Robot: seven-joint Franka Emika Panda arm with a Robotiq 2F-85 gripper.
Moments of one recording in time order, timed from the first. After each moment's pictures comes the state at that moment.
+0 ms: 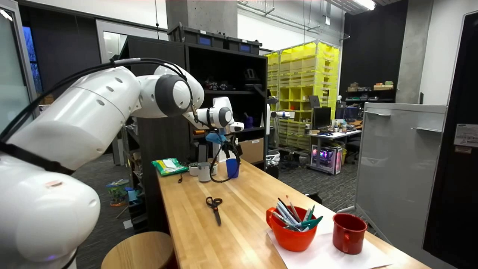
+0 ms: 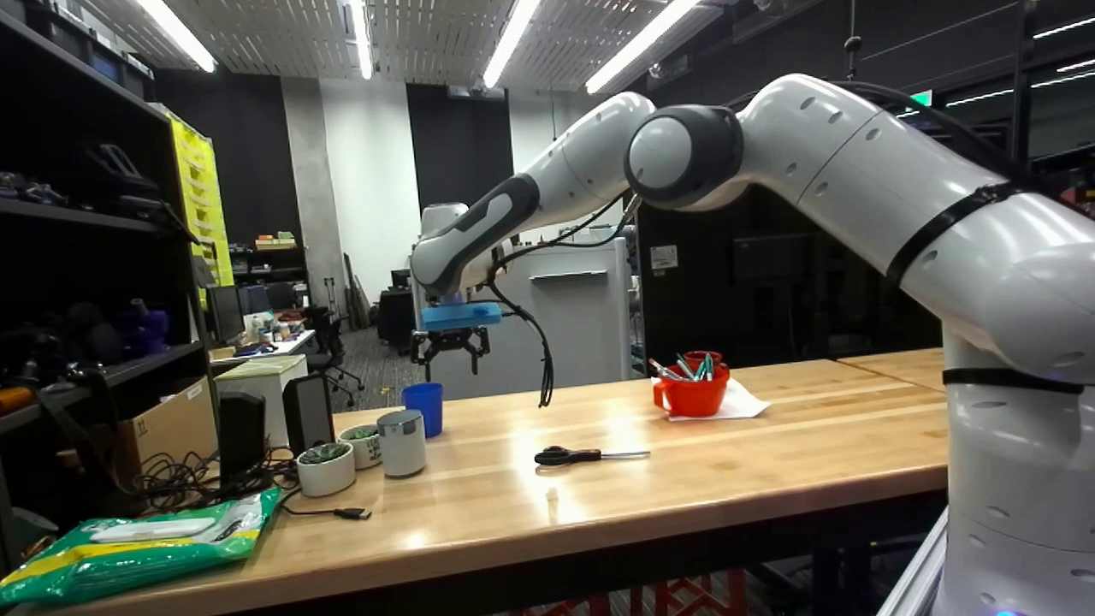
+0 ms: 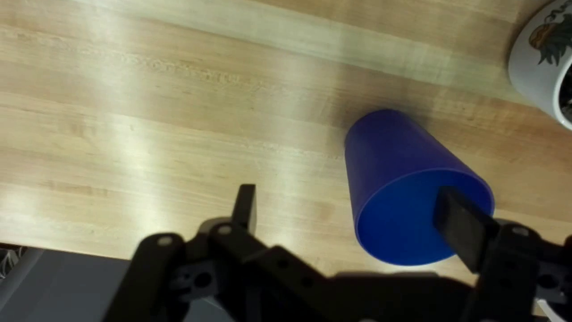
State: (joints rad) arm 0.26 0.79 -0.07 -1.19 -0.10 2.22 0.58
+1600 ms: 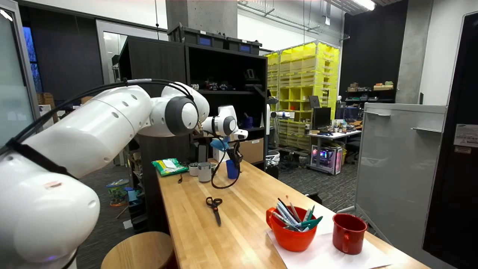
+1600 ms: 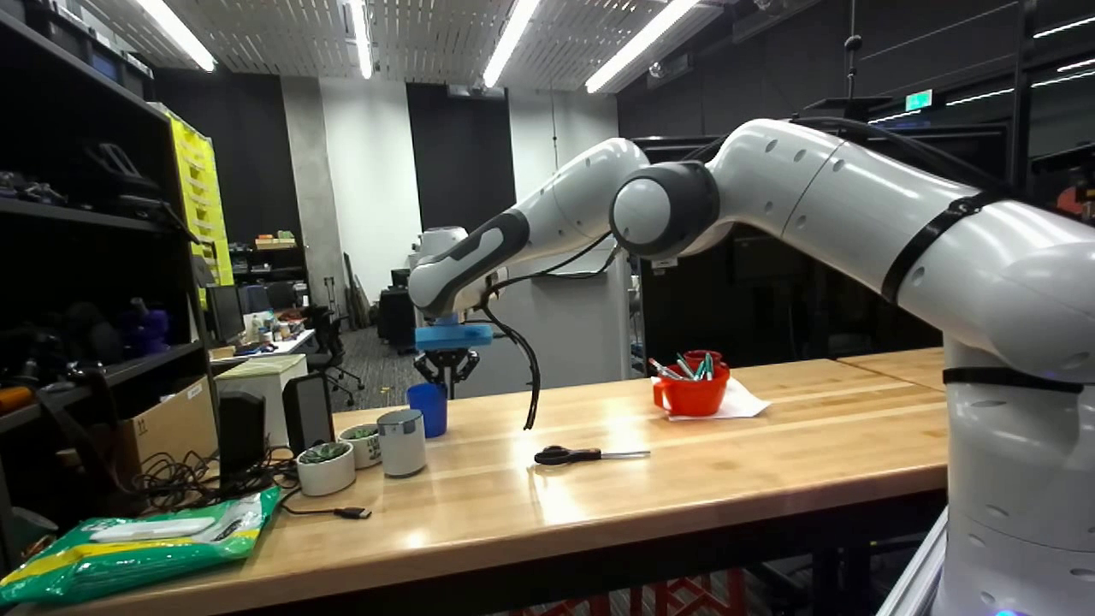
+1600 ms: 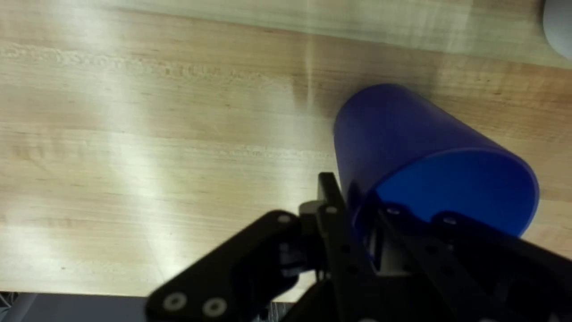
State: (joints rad) arm 0.25 0.97 -0.08 -0.97 -0.05 2.19 0.64
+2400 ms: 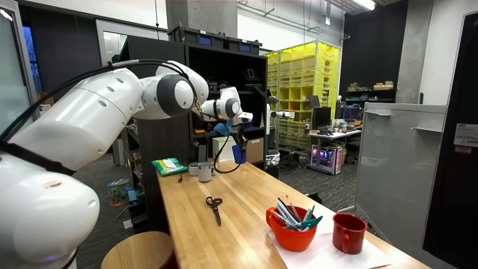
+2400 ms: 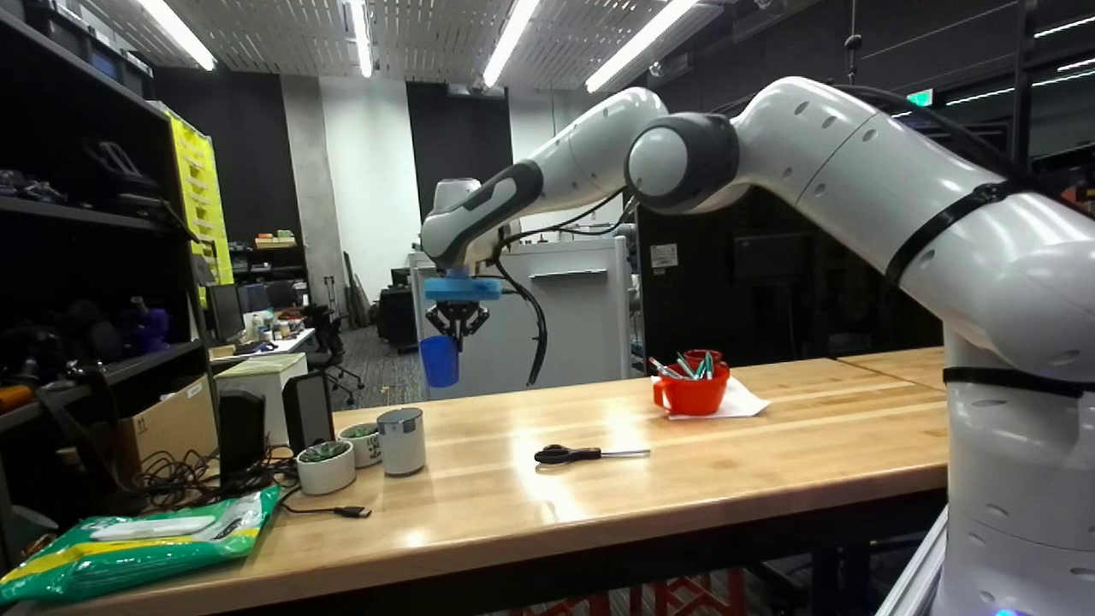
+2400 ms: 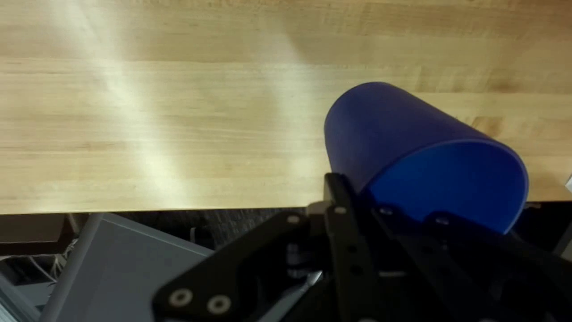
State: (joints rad) arm 0.25 0.79 -0.13 -1.08 -0.05 2.19 0.69
